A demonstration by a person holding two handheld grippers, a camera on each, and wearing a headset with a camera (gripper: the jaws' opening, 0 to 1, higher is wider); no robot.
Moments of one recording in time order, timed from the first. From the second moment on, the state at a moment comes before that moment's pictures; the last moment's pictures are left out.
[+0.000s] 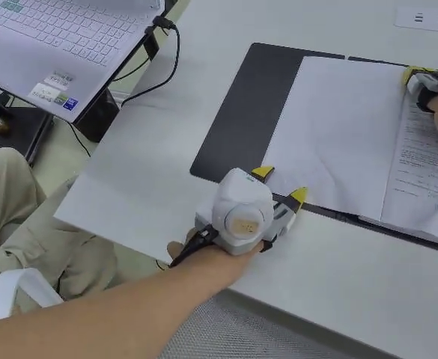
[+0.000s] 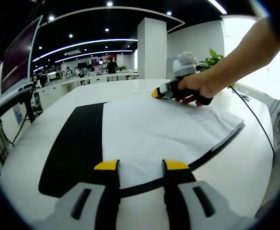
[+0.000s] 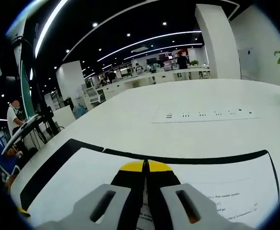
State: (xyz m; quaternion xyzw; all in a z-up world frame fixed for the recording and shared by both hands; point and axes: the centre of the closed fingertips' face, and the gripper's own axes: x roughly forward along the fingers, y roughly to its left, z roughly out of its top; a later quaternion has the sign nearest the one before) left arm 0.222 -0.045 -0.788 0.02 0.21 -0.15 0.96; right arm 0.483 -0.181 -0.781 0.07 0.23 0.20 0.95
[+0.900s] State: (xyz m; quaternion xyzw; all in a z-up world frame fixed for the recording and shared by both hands) left arm 0.221 -0.045 -0.789 0.01 0.21 -0.16 0.96; right arm 0.404 -0.174 -0.773 0.10 0.24 0.23 0.94
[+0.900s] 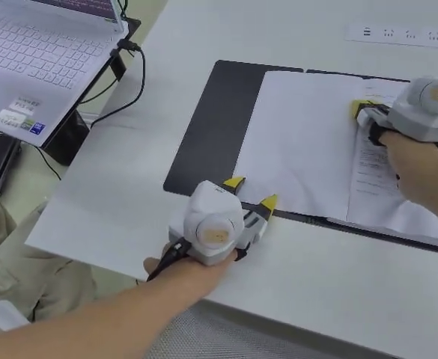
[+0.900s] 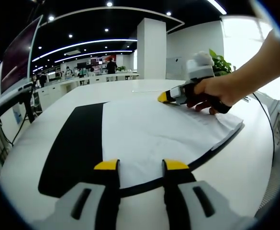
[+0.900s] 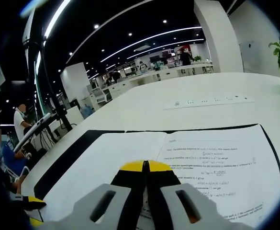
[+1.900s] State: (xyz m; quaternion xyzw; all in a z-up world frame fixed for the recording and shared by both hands) left arm 0.222 -0.045 -0.791 0.01 0.21 -0.16 0.96; right arm 0.305 -0.171 -0.767 0.09 0.25 0.26 0.93
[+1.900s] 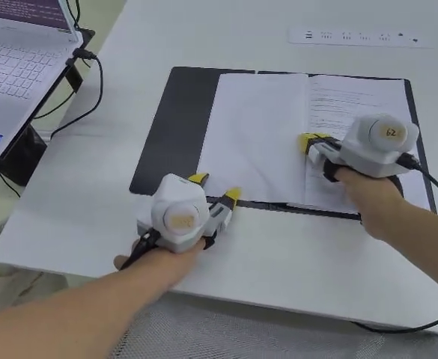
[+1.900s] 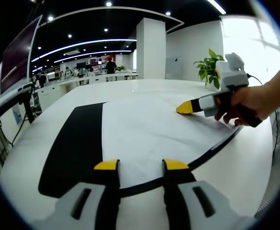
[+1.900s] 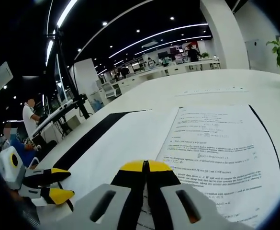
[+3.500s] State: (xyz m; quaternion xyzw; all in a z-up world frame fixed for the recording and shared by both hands) left arm 0.221 -0.046 -0.788 0.01 0.22 -0.16 0.96; right arm 0.178 -0.173 -0.768 0.08 0.30 0.32 0.89
